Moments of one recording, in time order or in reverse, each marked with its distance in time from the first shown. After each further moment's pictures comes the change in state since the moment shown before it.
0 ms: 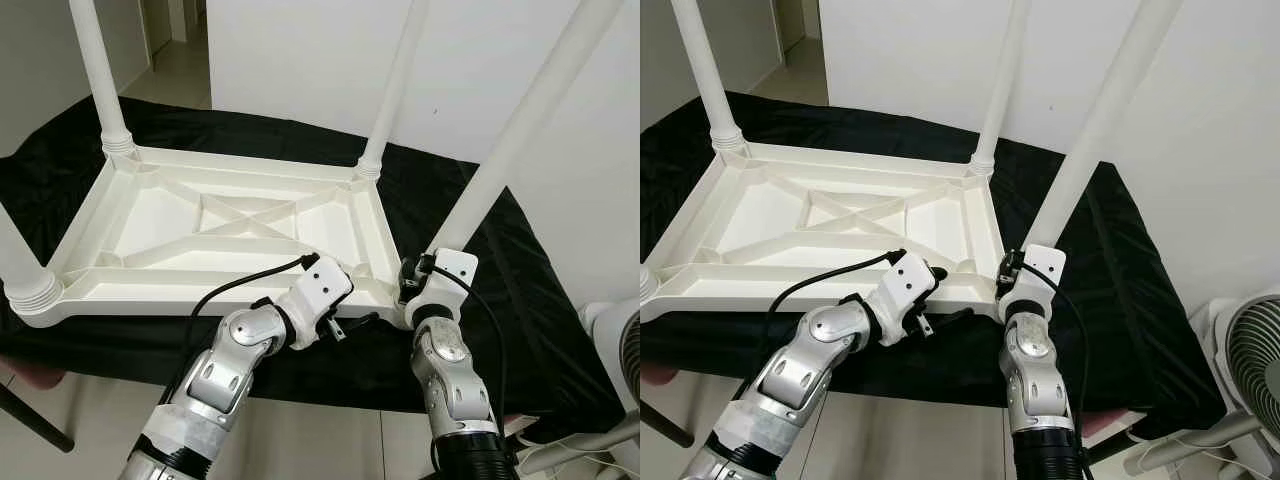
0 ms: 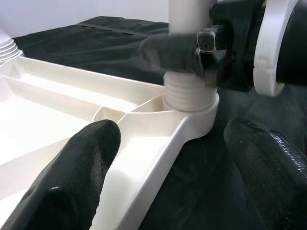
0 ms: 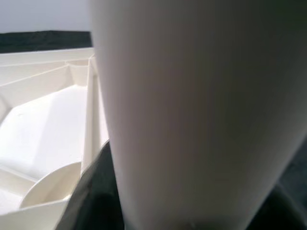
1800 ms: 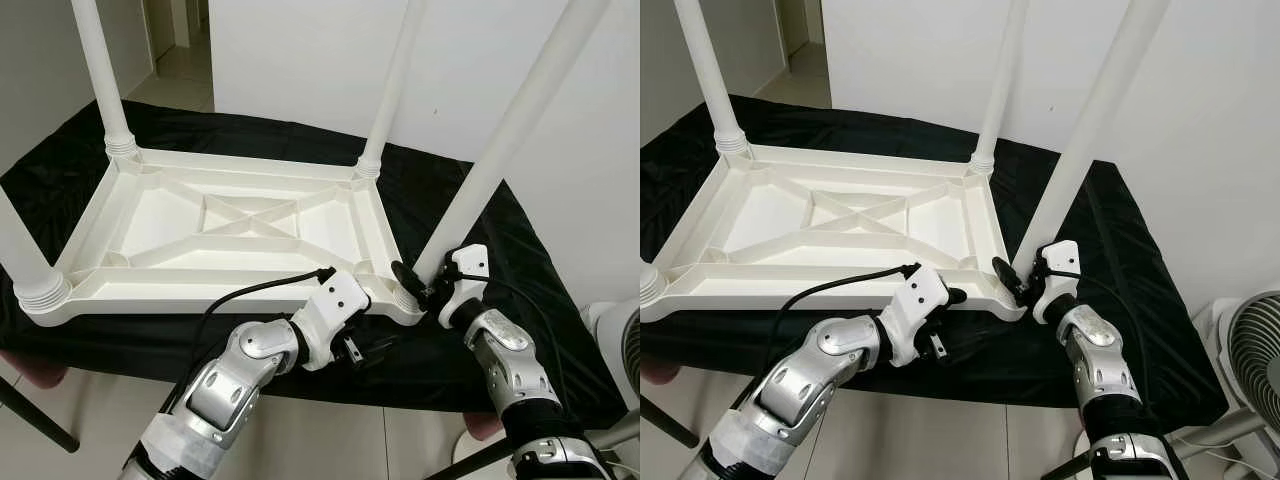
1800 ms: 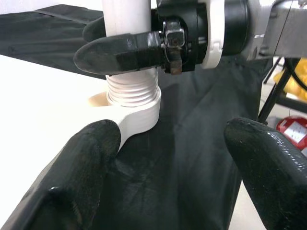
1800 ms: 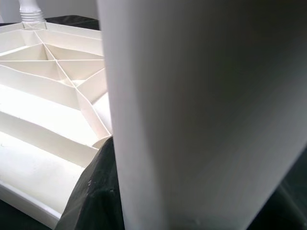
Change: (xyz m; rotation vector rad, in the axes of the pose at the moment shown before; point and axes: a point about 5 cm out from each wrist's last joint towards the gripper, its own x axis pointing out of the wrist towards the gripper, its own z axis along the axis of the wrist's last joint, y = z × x) left arm 0.002 -0.027 0.005 -0.086 0.011 -0.149; right arm 0.031 -0.050 0.002 -0.200 -0.058 0.662
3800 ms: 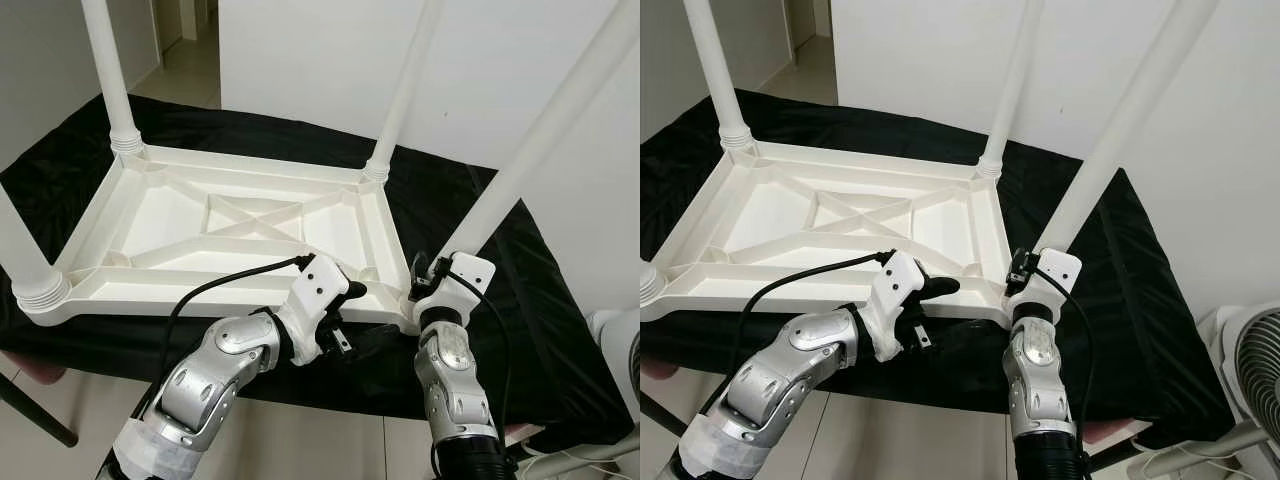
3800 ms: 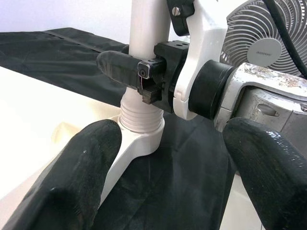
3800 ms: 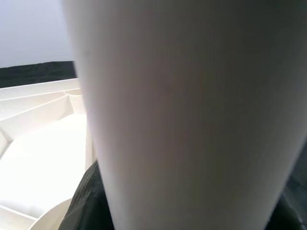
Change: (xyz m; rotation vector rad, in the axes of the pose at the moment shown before) left arm -0.024 -0.002 0.022 -0.077 -0.108 -0.034; right arm 0.000 0.050 0.007 0.207 -0.054 -0.749
